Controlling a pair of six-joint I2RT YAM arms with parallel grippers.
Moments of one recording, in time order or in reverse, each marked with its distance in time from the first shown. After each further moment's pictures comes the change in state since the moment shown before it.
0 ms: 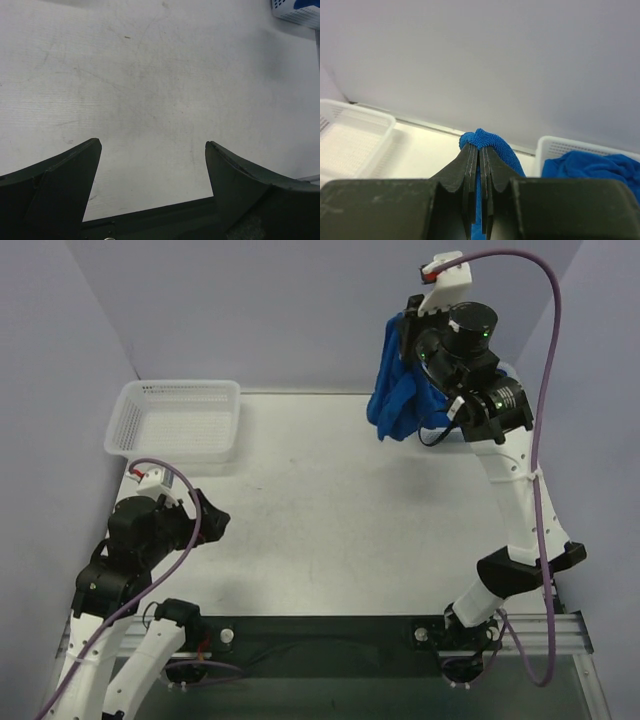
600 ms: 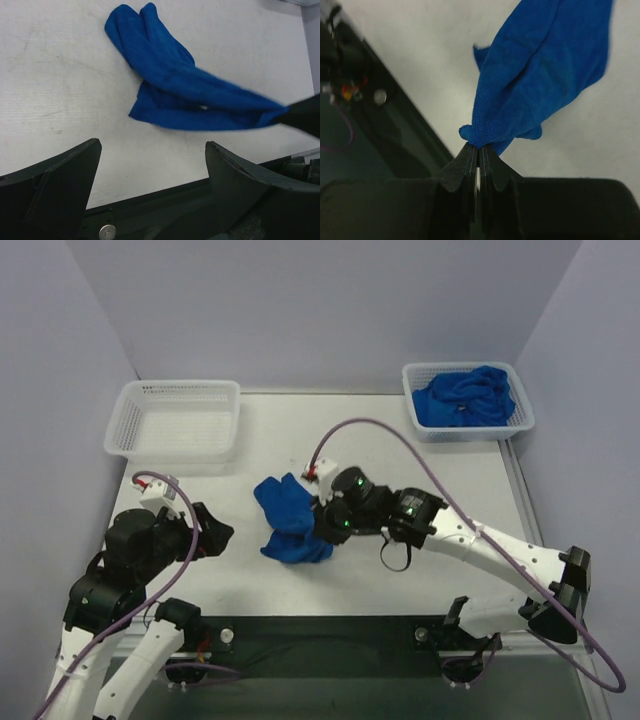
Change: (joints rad) left arm -0.084 -0.070 -0.002 -0.057 0.016 -0.011; right arm 0.533 -0.318 -0.952 -0.011 -0.233 0.277
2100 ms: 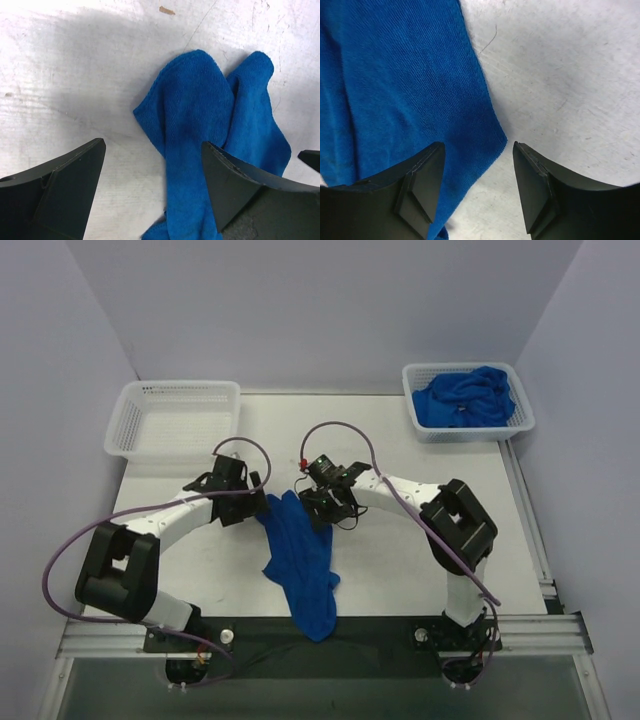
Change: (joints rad) left arm -0.001 0.982 -0.142 0.628 -0.067 -0.146; right arm -0.204 0.592 0.037 0.039 -0.015 0.045
